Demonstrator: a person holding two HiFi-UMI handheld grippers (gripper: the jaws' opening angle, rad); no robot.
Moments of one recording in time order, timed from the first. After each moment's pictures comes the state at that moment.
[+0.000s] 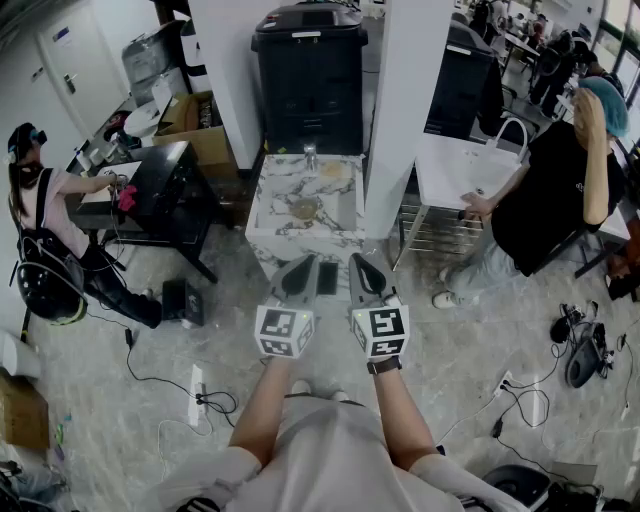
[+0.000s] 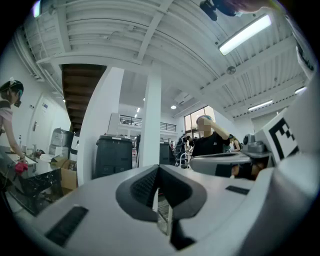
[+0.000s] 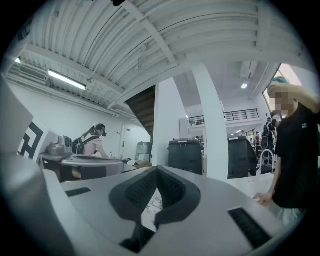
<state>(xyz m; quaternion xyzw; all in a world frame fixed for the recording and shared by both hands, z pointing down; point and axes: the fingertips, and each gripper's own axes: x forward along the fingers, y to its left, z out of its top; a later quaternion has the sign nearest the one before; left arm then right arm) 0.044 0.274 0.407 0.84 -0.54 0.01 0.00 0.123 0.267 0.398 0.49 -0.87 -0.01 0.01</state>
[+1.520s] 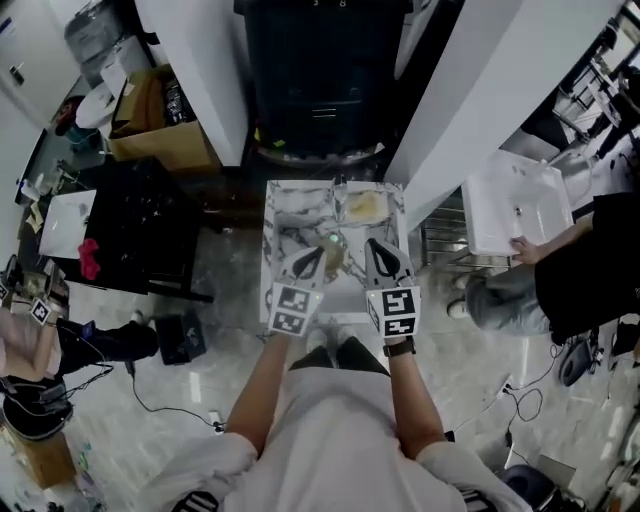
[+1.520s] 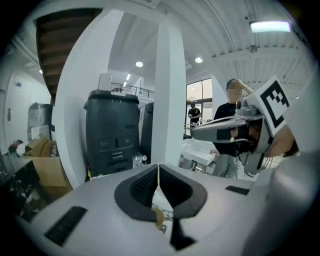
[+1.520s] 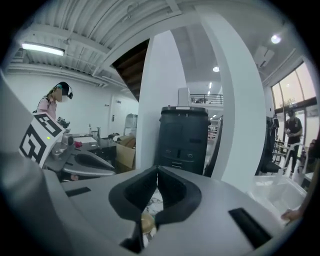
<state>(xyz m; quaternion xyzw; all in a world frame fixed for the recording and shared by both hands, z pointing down) -0.097 -0.149 0.562 0.87 -0.46 0.17 0.08 -0.006 -0.160 0.505 0.51 -0.84 0.03 0.16</state>
